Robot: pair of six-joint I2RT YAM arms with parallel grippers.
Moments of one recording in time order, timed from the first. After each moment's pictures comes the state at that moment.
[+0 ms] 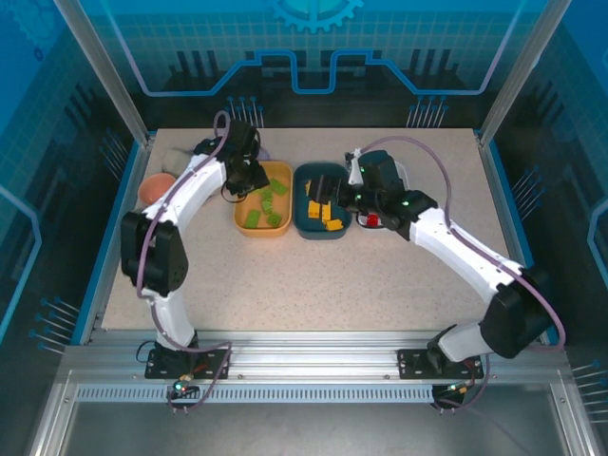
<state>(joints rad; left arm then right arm) -0.23 2.00 1.79 -0.94 0.06 -0.71 0.55 1.51 1.22 -0.26 -0.25 0.72</state>
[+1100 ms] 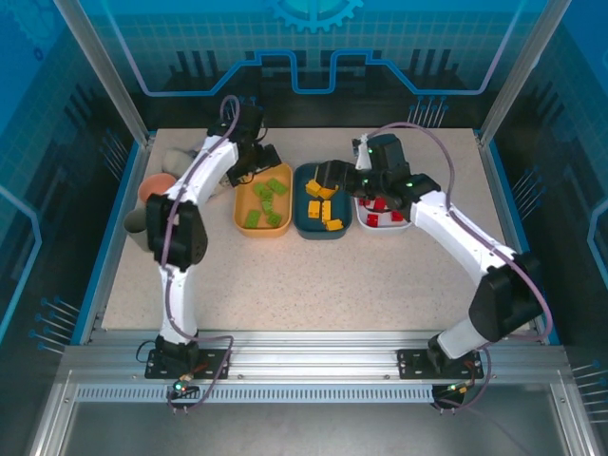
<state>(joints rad) -0.25 2.03 1.95 -1.04 -0.02 -0.74 0.44 1.49 1.32 -0.45 -0.27 0.59</state>
